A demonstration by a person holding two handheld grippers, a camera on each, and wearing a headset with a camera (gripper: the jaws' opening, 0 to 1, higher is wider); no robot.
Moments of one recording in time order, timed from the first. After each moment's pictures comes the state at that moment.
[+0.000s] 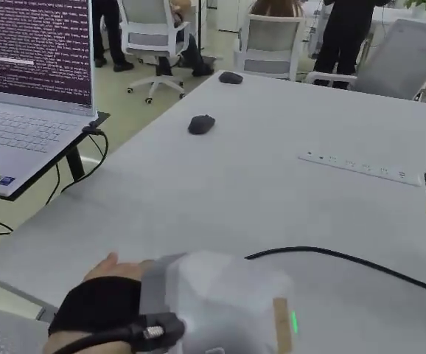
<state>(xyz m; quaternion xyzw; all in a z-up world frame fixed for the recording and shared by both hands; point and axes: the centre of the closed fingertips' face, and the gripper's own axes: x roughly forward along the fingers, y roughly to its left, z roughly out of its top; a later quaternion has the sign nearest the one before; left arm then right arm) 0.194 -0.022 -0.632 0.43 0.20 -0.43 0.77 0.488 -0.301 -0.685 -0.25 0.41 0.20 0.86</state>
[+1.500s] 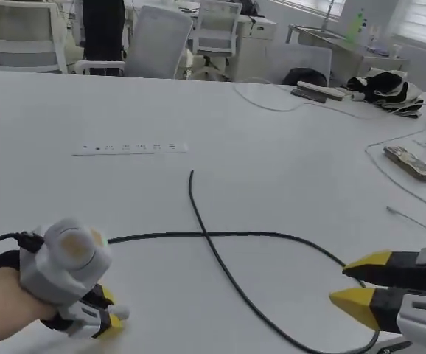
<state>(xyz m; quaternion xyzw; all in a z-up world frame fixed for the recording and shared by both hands) 0.269 -0.107 -0.764 0.31 0.35 -0.61 0.64 0.120 -0.282 -0.564 -0.13 0.34 0.19 0.91</state>
